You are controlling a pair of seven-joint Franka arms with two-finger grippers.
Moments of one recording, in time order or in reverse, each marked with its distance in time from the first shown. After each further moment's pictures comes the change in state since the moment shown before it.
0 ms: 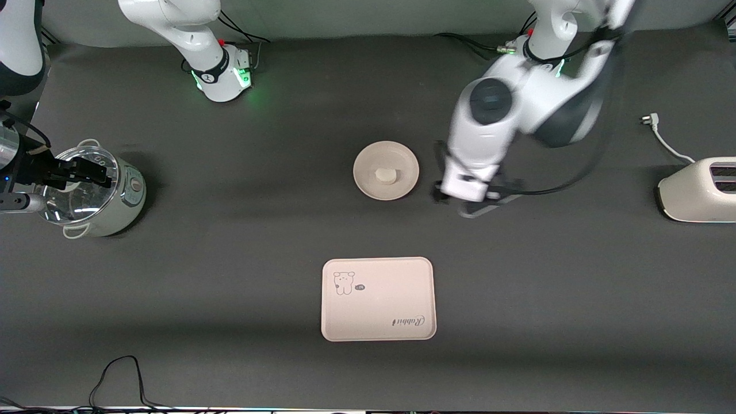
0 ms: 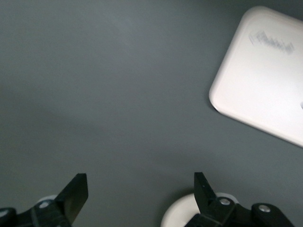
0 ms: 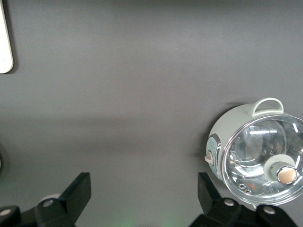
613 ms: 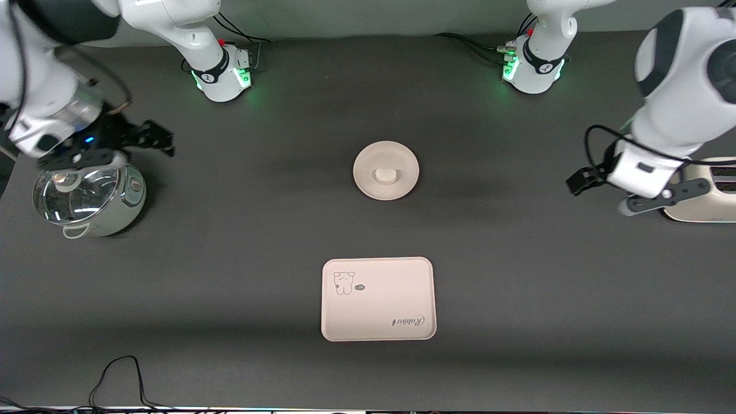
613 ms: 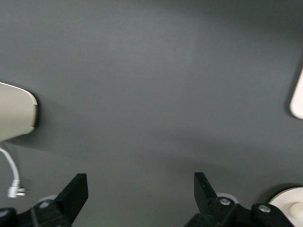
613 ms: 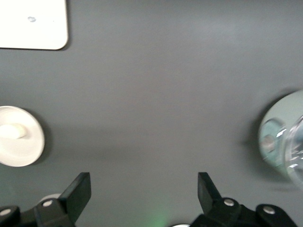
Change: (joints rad) left arm 0.286 -0.179 0.085 -0.002 -0.058 -0.186 0.610; right arm 0.277 -0.238 0.008 -0.284 0.052 0.083 0.271
